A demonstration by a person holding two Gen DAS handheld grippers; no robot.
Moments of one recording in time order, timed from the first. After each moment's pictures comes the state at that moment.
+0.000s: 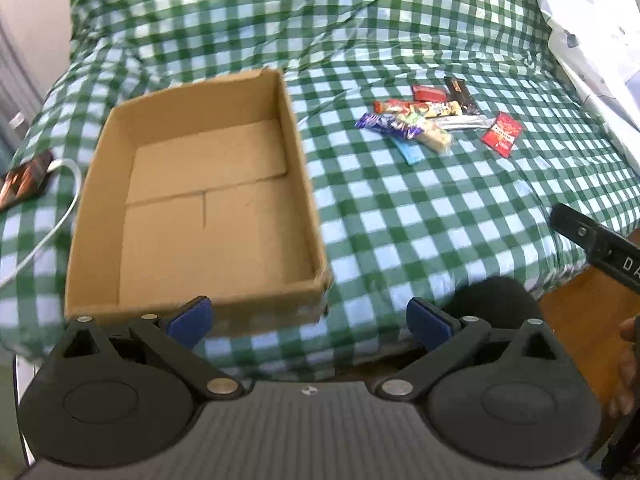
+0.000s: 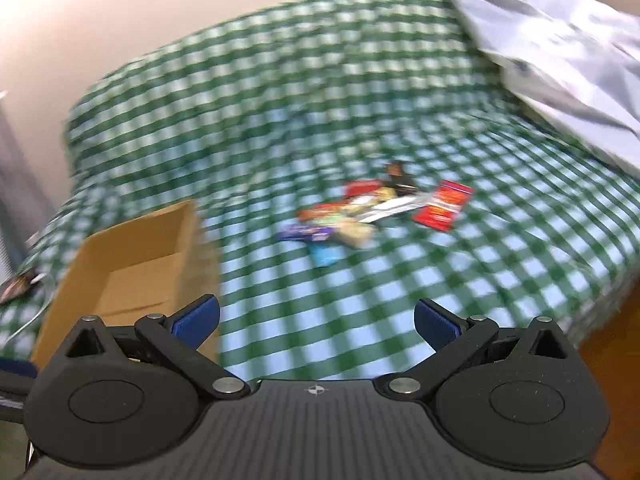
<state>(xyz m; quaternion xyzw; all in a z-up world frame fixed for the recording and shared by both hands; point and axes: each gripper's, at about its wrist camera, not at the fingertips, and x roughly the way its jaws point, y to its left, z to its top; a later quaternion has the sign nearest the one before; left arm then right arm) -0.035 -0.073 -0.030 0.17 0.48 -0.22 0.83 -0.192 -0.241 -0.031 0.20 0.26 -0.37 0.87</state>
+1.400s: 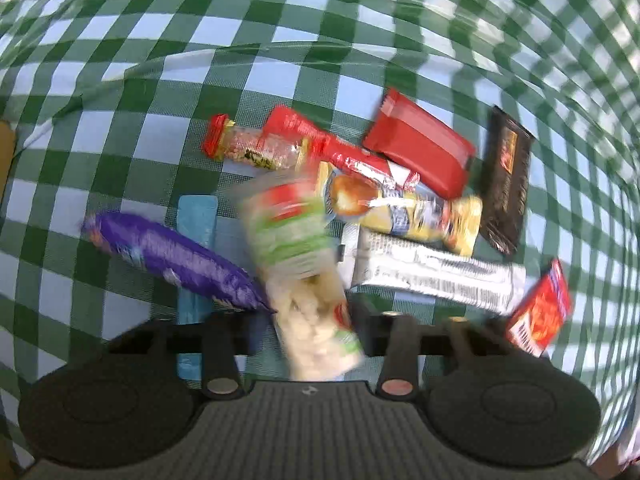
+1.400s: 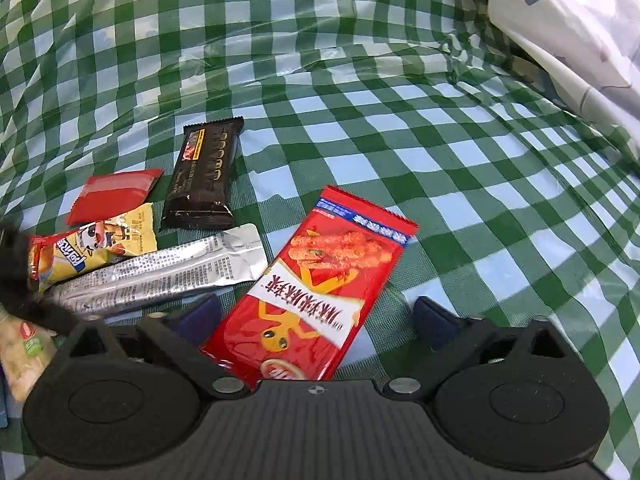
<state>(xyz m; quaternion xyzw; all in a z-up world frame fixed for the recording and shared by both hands) 0.210 -0.421 -0.238 0.01 0.65 -0.13 0.75 -0.066 -0.623 -0.209 0.15 0.36 -0.45 0.81</state>
